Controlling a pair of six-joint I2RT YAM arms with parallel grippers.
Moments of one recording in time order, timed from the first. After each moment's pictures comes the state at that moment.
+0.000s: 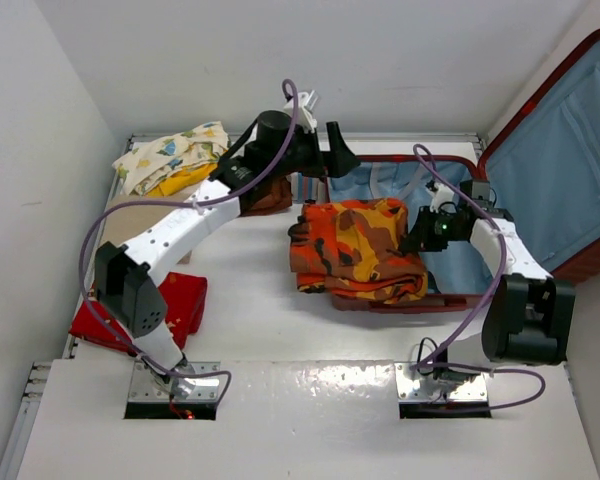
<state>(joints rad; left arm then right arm) -0.65 1.70 1.66 -0.17 0.21 -0.56 -0.15 1.43 0.91 -0.60 -0.65 -0.05</state>
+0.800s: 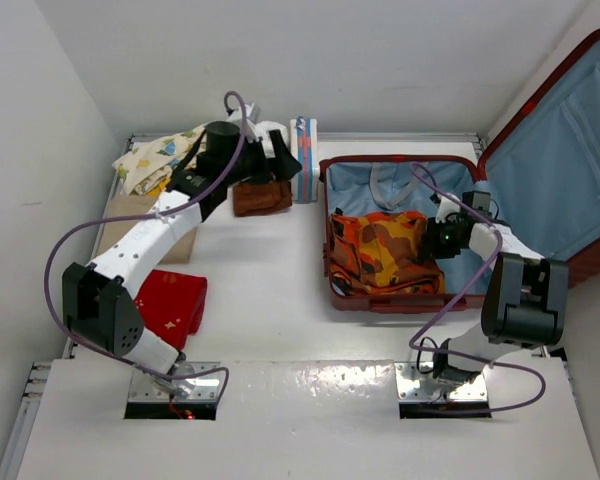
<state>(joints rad) -0.43 1.51 1.38 -0.23 0.19 -0.50 -0.22 1.54 0.81 -0.40 -0.38 -0.23</state>
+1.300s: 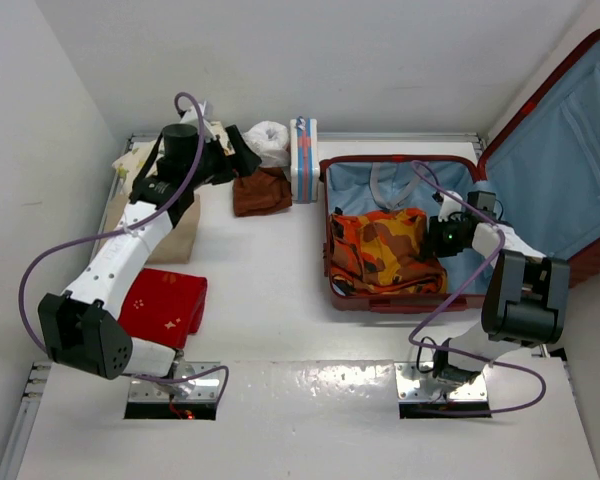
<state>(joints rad) -0.26 1.37 1.31 -0.27 0.16 -0.49 -0.25 1.56 0.81 -0.36 -0.42 -0.30</state>
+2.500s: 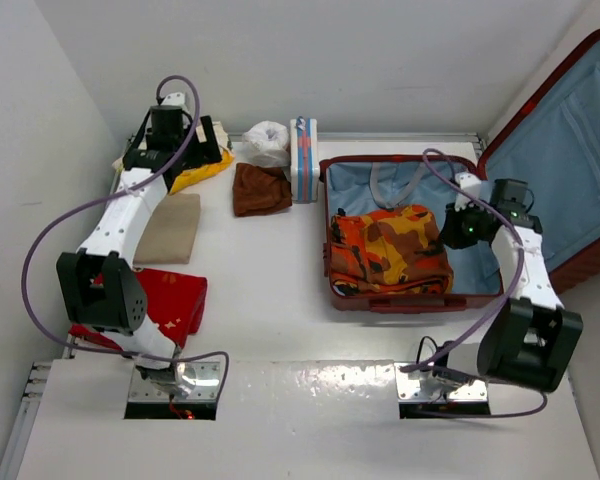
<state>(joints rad) -0.08 1.58 1.50 -0.44 -0.08 -0.27 -0.32 1.30 0.94 -0.63 -0.51 -0.47</state>
